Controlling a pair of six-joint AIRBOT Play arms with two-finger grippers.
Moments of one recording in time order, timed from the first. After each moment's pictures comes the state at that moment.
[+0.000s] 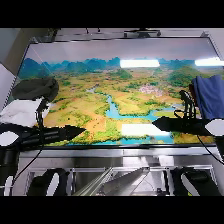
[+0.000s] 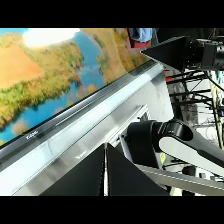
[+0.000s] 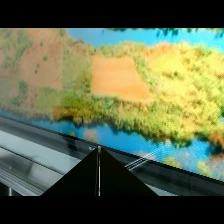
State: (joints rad) left arm 0.20 -0.62 0.49 0.37 -1.47 -1.04; right arm 0.08 -0.69 0.62 -0.88 1.11 1.49
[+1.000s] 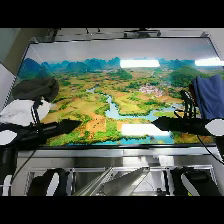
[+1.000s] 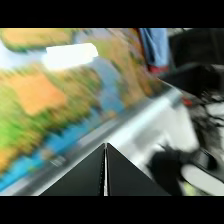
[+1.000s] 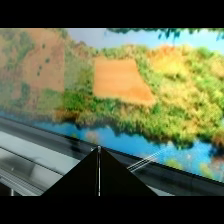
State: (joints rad) left arm 0.23 -0.65 0.54 0.44 -1.28 -1.01; right arm 0.08 -0.69 0.62 -0.87 1.10 1.49
